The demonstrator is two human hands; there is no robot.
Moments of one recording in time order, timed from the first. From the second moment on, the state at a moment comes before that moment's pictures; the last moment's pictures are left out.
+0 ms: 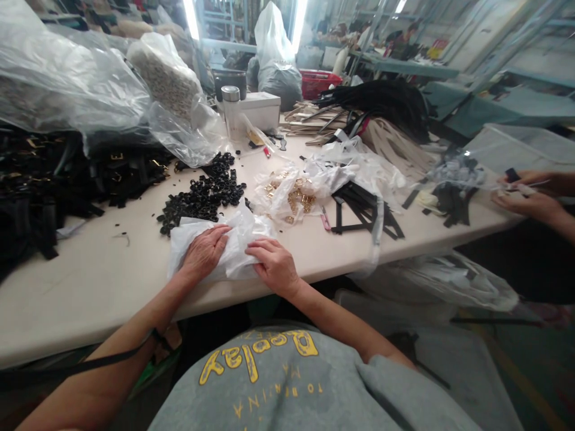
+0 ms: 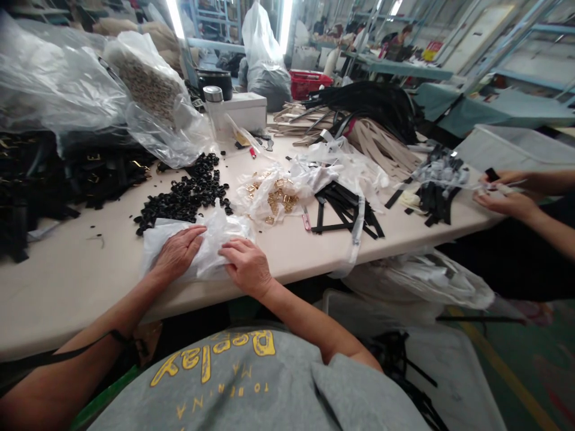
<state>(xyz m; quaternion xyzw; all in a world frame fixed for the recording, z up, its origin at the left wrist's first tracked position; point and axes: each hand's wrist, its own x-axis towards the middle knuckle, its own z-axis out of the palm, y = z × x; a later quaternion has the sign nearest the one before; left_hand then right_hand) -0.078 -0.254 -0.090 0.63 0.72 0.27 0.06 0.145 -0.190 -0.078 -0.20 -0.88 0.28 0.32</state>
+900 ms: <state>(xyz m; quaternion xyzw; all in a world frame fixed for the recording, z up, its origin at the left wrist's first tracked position) -0.073 -0.252 -0.090 0.70 0.70 0.14 0.06 0.120 -0.147 -0.001 -0.25 -0.60 0.55 0.52</state>
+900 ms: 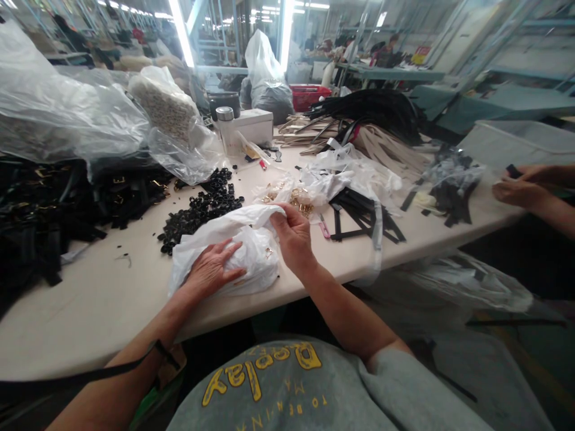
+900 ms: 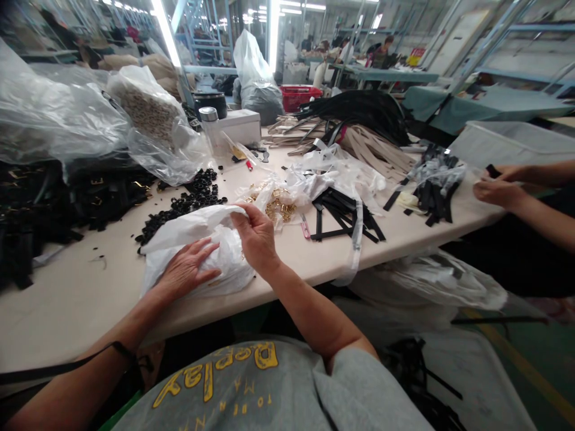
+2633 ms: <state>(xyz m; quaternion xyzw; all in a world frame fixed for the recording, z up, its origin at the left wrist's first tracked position) -0.083 -0.257 -0.093 0.59 0.75 0.29 0.06 0.161 -0.144 -0.051 -0.18 -0.86 0.23 0.43</state>
